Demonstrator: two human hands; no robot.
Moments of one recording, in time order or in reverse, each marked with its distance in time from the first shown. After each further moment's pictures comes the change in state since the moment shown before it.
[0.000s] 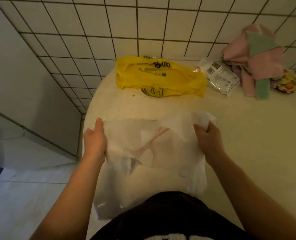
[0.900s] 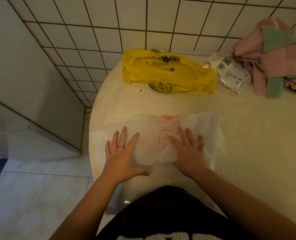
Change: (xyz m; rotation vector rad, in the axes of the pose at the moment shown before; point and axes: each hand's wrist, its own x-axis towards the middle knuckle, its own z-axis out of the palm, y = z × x) left_hand -0.011 -0.074 -0.014 1.228 -0.496 0.715; right_hand -0.032 0.049 0.062 -1.181 -0.414 -0.521
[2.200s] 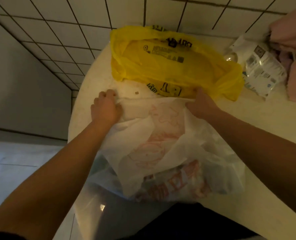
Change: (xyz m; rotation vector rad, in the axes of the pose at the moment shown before) left_hand 0.285 -0.058 -0.043 -0.061 0.138 -0.262; right_hand 0.281 0.084 -0.050 0.395 -0.175 0.396
